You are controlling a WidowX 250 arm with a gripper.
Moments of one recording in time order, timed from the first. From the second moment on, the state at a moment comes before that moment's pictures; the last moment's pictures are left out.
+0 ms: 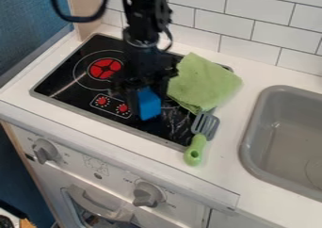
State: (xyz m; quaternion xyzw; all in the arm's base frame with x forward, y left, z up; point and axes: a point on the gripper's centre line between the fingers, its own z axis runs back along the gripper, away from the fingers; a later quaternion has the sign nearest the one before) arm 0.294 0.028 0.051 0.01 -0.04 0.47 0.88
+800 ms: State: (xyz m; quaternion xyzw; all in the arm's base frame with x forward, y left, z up) arm 0.356 0.108 0.085 -0.01 -0.07 0.60 0.80
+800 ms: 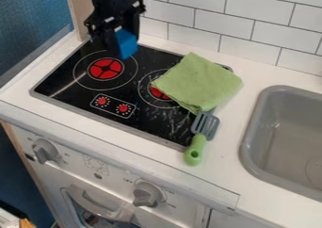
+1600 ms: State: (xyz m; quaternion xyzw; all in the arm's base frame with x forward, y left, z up) arm 0.399 0.162 0.044 0.04 -0.07 0.66 0.75
